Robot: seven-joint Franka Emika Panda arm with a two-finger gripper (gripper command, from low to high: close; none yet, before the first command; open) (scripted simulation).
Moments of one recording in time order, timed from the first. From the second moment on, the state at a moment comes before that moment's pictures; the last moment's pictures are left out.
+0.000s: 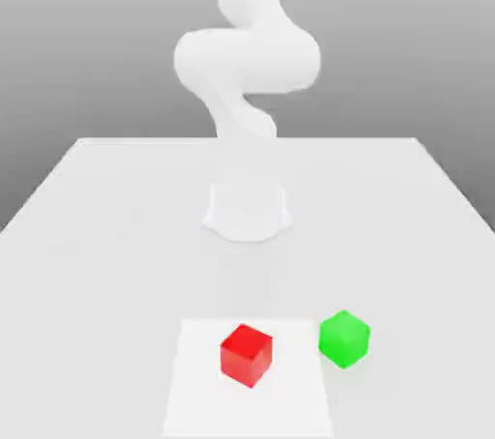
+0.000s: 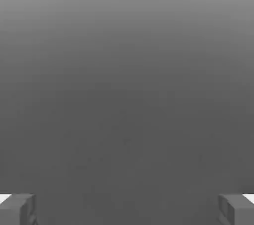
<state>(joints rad) 0.05 -0.71 -0.05 -2.35 0.01 2.35 0.69</state>
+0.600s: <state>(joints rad) 0.26 -0.07 -0.25 -2.68 0.07 2.71 -0.12</state>
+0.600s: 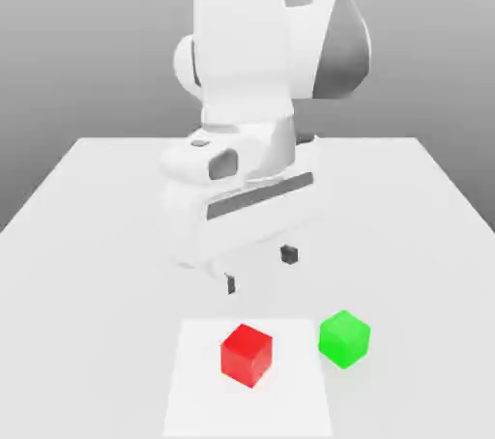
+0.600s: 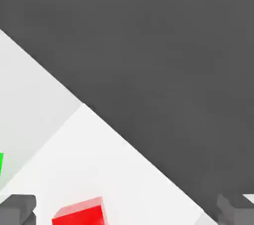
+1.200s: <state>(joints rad) 0.19 0.24 -0.15 -2.70 0.17 2.94 -0.33</state>
